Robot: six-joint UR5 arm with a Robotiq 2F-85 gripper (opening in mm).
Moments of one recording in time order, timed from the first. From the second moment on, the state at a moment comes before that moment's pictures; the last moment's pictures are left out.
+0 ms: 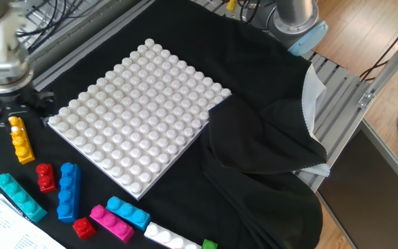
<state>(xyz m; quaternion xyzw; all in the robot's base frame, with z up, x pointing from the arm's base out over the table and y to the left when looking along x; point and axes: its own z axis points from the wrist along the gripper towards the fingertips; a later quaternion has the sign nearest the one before) 0.737 -0.177 0.136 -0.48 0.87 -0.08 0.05</state>
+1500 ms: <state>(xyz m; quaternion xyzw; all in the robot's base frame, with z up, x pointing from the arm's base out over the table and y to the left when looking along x) 0.777 -0.225 0.057 -0.54 0.83 -0.10 0.06</state>
